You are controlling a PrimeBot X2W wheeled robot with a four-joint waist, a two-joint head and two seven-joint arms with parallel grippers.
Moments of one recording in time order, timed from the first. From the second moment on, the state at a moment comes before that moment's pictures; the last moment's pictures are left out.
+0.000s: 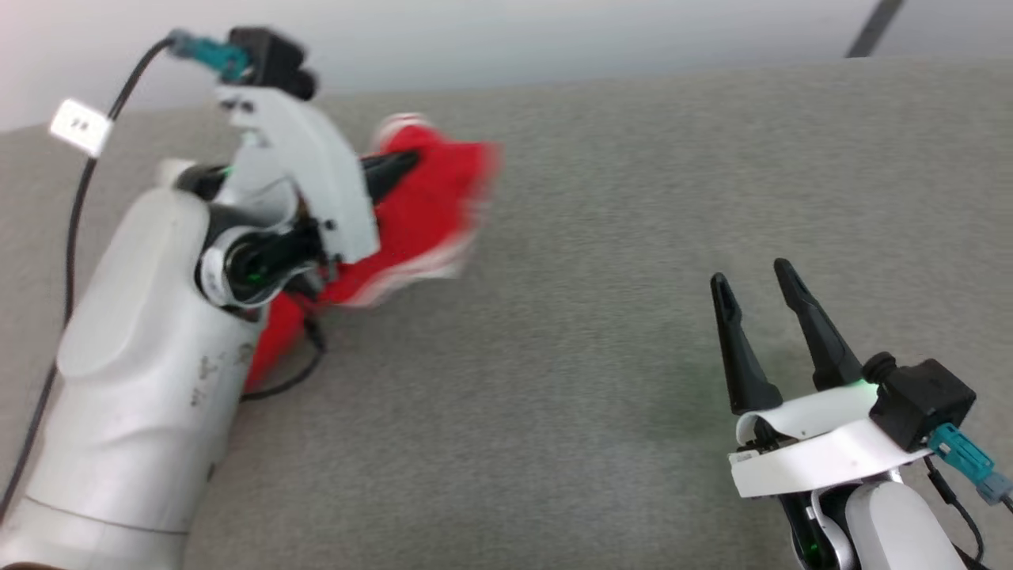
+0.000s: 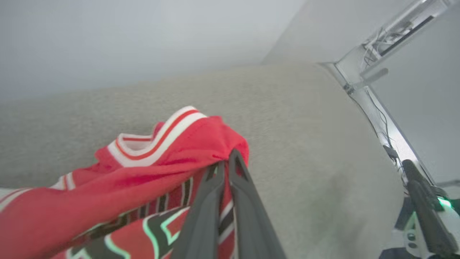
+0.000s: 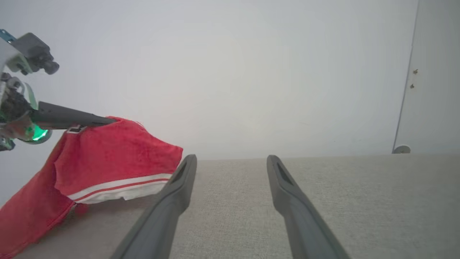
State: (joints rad) left arm -0.92 0.34 -0.39 0.48 -0.91 -0.13 0.65; right arm -0.24 -0.08 0.21 0.08 0.30 0.13 -0.26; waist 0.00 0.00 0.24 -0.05
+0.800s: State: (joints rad) left arm -1.15 0.18 -0.55 0.70 -0.78 -0.09 0.56; right arm -0.29 -0.05 0.19 0.03 0.47 0.13 -0.26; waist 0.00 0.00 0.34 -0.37
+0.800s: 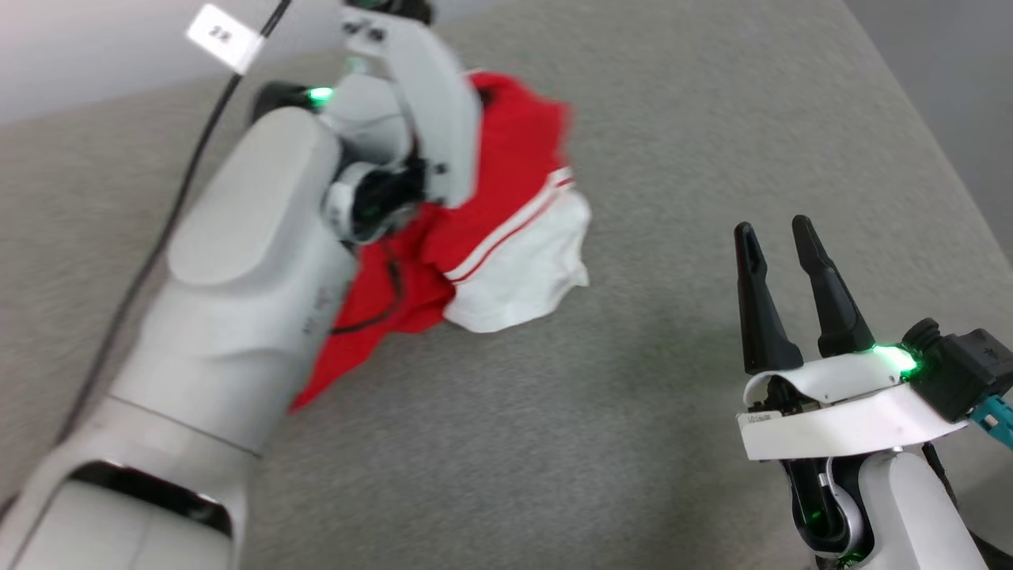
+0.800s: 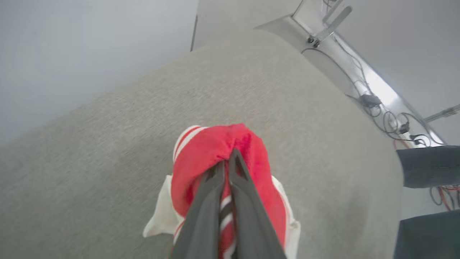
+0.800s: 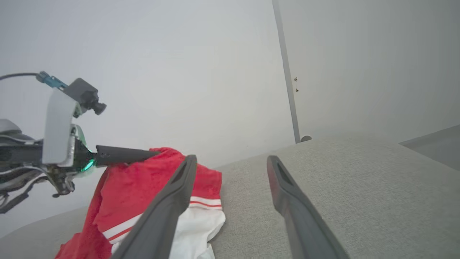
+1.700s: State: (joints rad) left arm -1.23 0.32 -1.00 0.85 -0.87 -0.13 0.58; right arm -0.31 -0.05 0.18 0.04 0.48 0.13 -0.26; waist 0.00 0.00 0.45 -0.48
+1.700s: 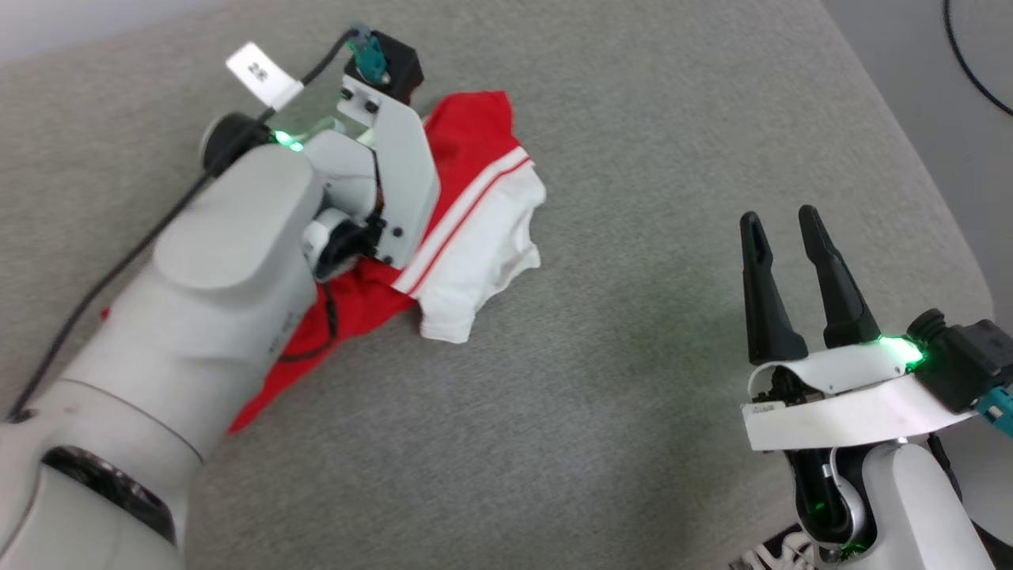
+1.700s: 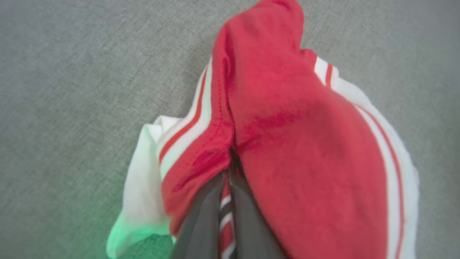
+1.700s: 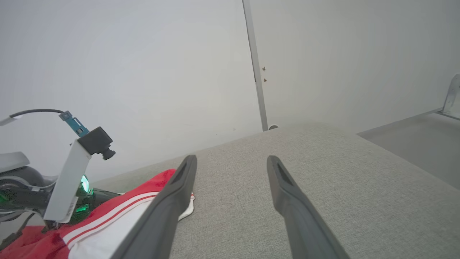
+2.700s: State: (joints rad) left arm -0.65 0.34 -0.91 0.73 -1.26 -0.13 -0.20; right arm -0.08 -0.14 -0.03 0.11 0.29 0.13 -0.26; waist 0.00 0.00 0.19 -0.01
